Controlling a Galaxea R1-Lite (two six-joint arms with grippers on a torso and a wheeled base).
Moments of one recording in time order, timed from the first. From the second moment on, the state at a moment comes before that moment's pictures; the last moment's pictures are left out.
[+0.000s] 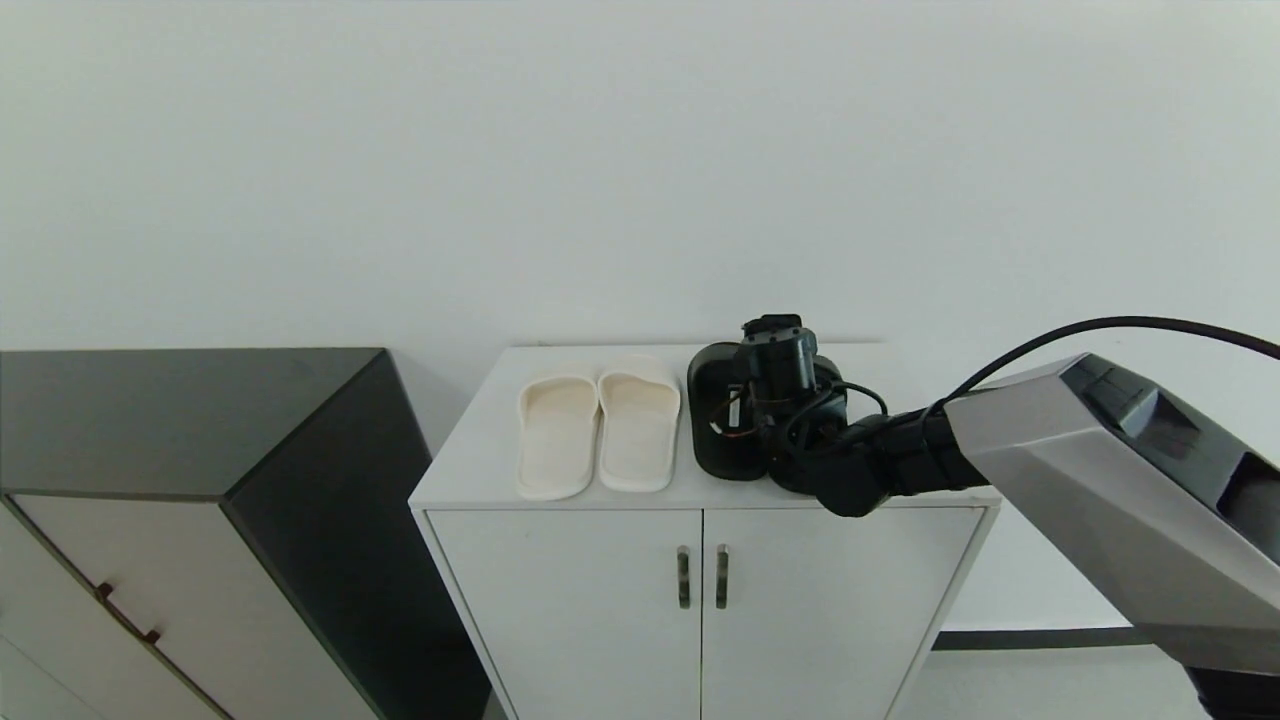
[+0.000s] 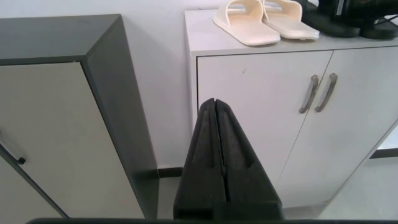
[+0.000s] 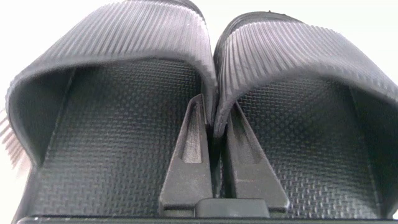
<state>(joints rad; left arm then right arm) 0.00 0.00 0.00 0.00 -0.05 0.02 0.63 2.37 -1.67 -0.43 -0.64 0.20</state>
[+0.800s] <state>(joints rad) 0.00 0.00 0.00 0.00 -0.05 0.02 0.75 1.77 -0.96 -0.44 -0.29 0.17</state>
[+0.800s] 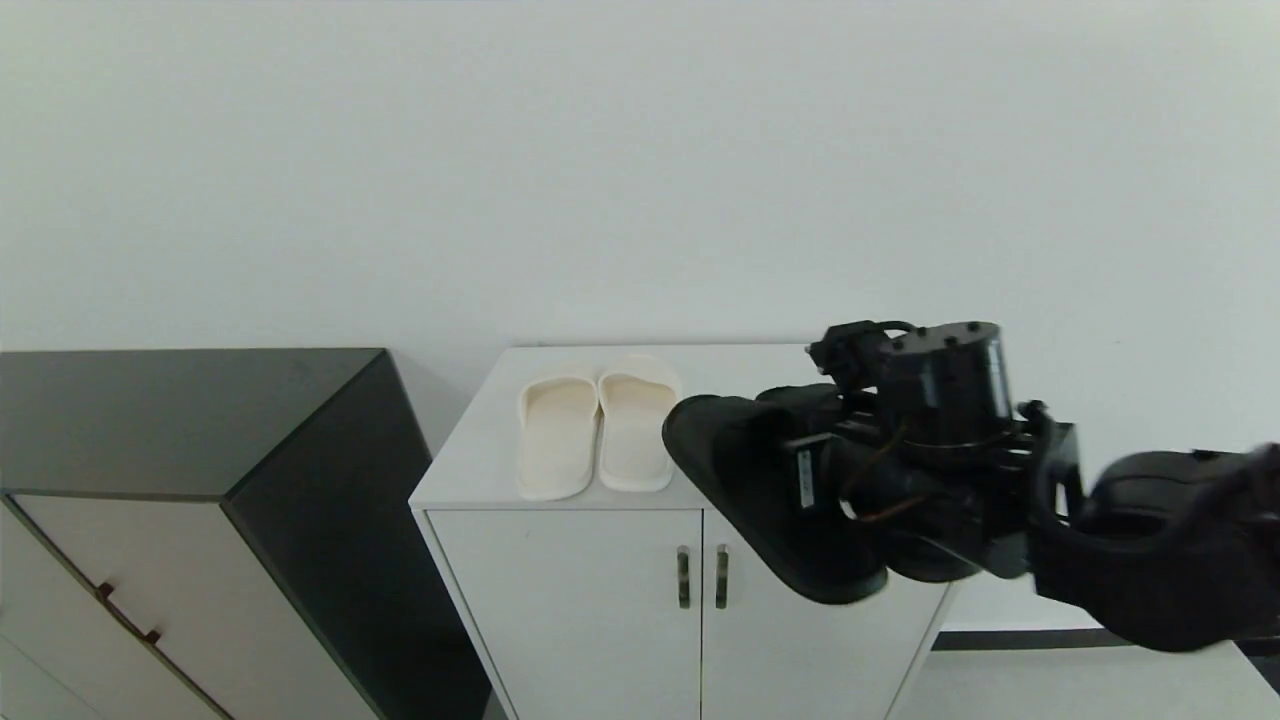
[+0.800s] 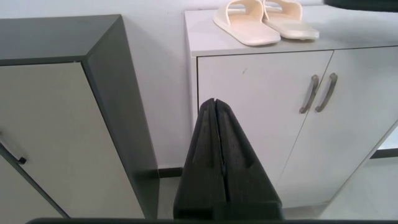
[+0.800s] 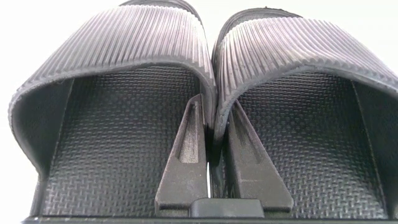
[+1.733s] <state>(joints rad) 0.00 0.00 0.00 0.00 -0.05 0.02 0.77 1.48 -0.67 -0.44 -0.07 0.15</state>
